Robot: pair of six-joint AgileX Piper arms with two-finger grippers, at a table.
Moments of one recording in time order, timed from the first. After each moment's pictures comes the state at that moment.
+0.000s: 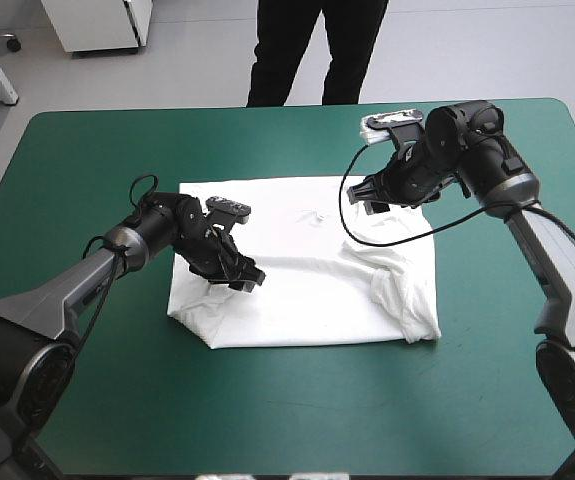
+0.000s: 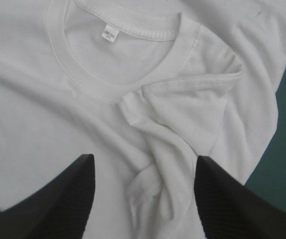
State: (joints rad) left arm -0.41 1.76 -1.28 -0.25 0.92 0.22; right arm 0.35 1.74 -1.79 0.13 1.25 0.01
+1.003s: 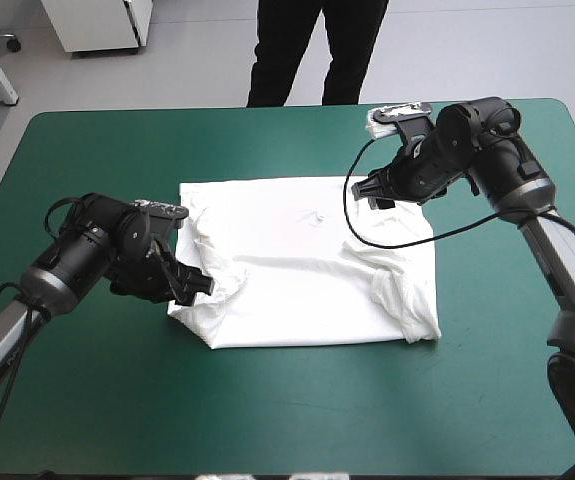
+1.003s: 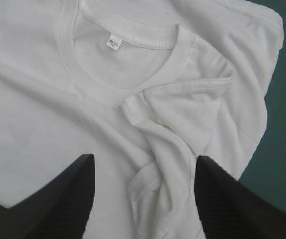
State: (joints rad) left arm -0.41 1.41 -1.19 0.04 1.23 -0.20; right arm 0.35 1.69 -1.79 0.13 1.25 0.01
